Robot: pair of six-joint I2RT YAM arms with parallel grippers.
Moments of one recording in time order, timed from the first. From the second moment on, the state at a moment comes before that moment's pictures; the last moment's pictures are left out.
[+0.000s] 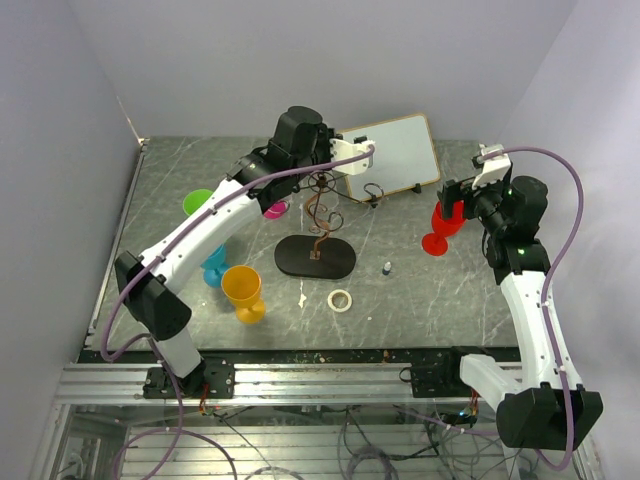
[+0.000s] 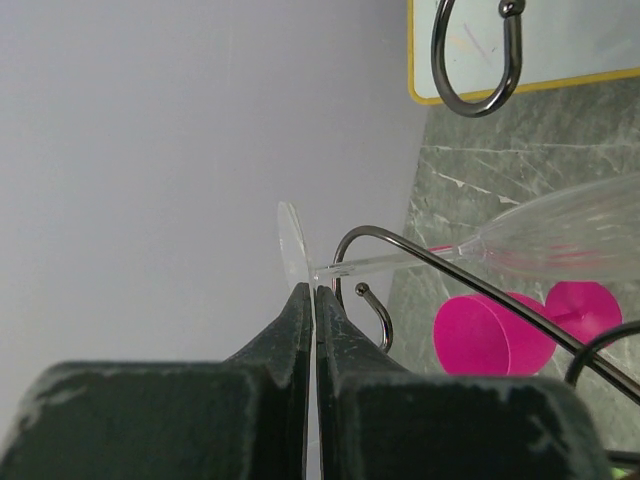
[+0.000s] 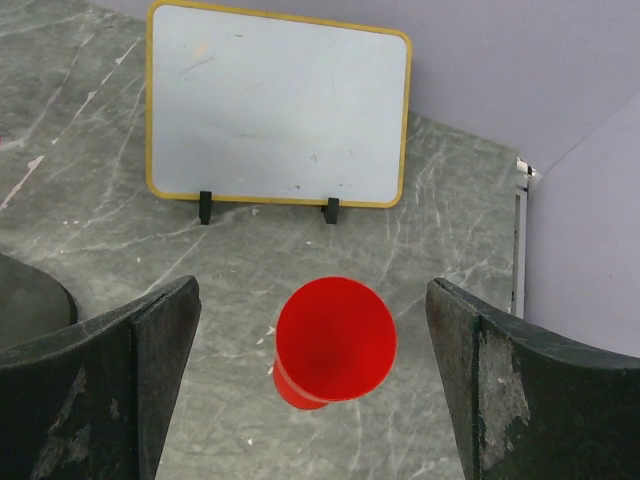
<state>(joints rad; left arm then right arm) -0.74 1.69 1.82 -0.48 -0.21 1.16 -0.06 0.98 0.96 -0.18 -0.29 -0.26</state>
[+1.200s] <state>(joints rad) -0.74 1.66 1.81 -0.53 -0.33 1.09 -0.07 0.99 0.95 -0.18 -0.32 -0.27</state>
